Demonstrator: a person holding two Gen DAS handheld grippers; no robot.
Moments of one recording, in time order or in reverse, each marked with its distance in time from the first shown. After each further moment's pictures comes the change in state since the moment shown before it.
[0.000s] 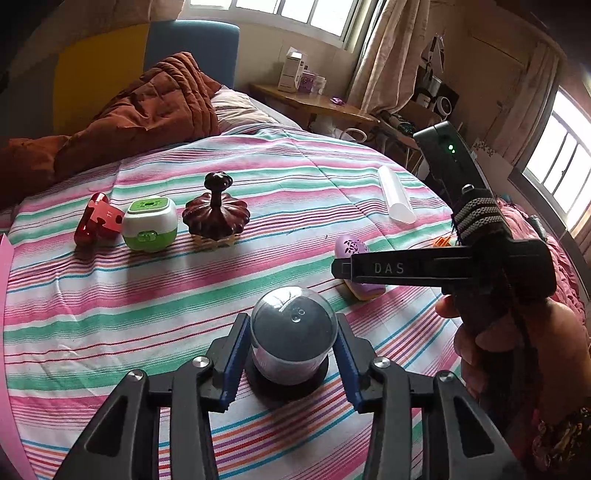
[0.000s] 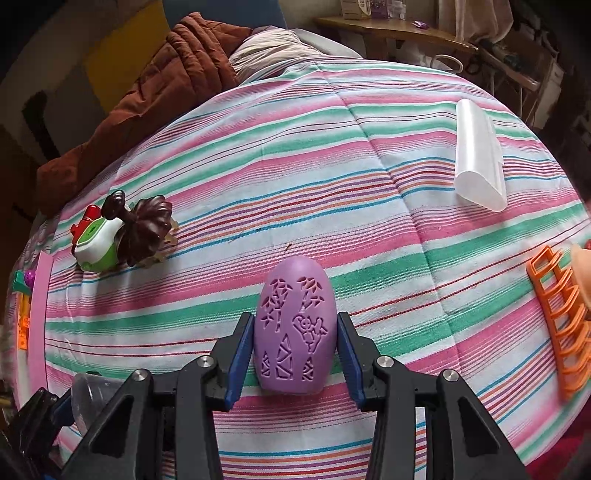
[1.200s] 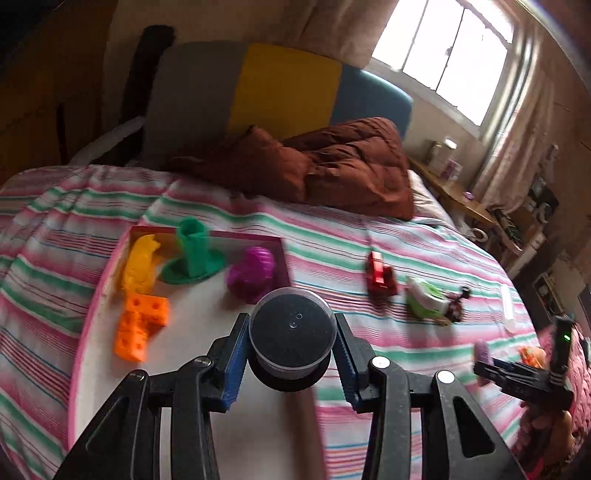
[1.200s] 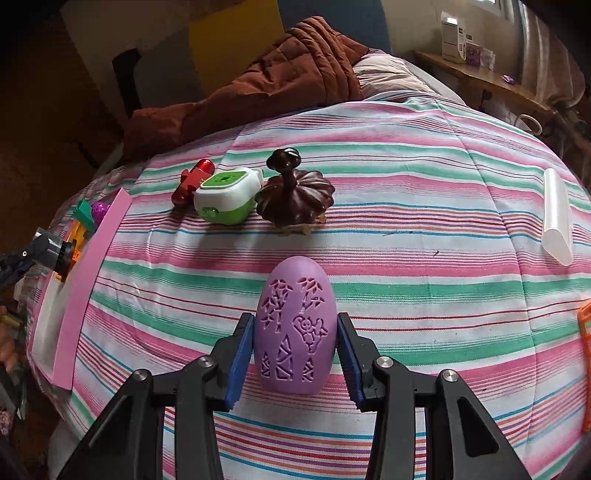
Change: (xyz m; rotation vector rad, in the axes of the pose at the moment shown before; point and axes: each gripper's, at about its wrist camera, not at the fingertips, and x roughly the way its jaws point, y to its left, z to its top) left arm -0.146 0.235 -0.017 -0.389 -0.170 0.339; right arm -0.018 0.084 -0.034 -0.259 -0.078 0.179
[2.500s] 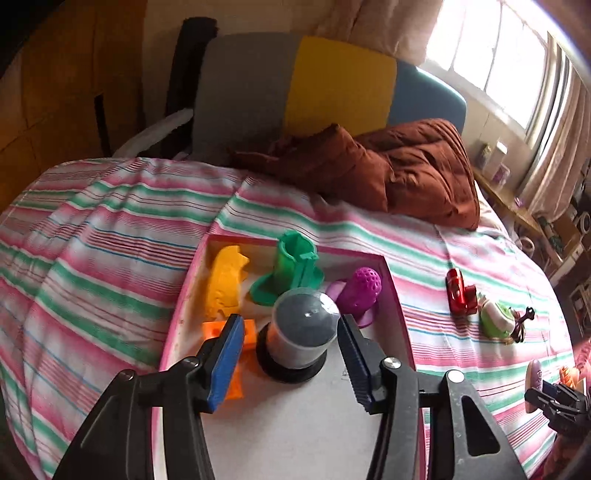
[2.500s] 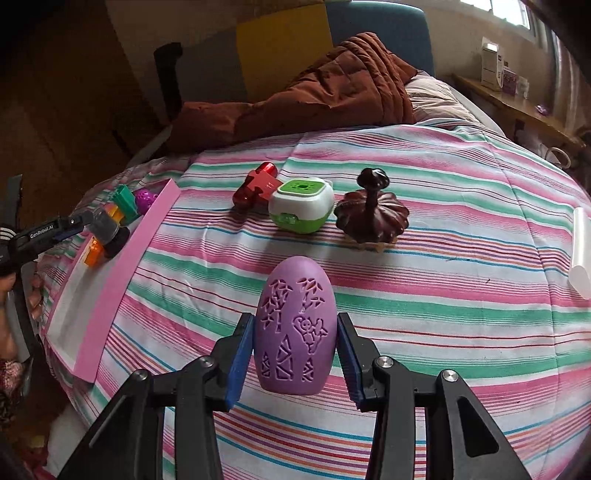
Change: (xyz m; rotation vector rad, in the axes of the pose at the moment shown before) left arm 0.010 0.057 0.016 -0.038 0.005 0.160; right arm -0.005 0.051 0.000 -0.105 -0.045 0.085
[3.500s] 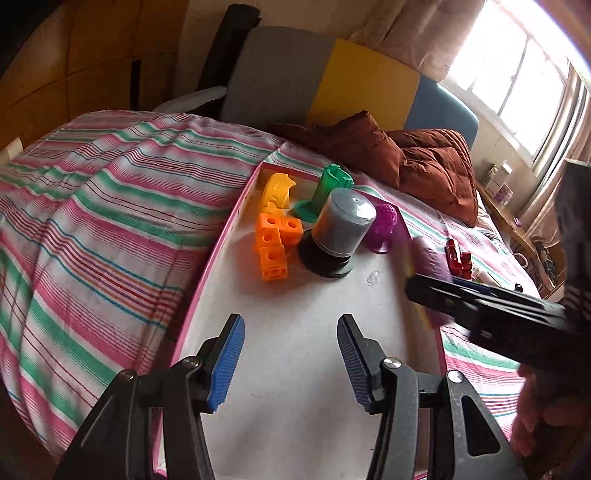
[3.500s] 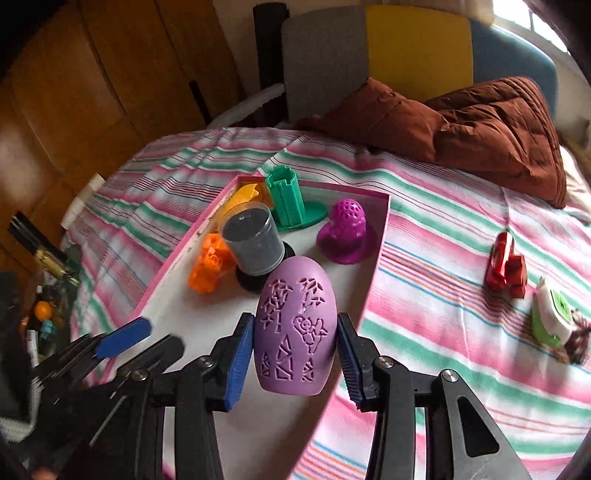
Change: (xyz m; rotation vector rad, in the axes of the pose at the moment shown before) left arm -0.036 0.035 -0.081 -0.131 0.016 -0.025; right arm 0.083 0.231 0.057 -0.242 0.078 0.109
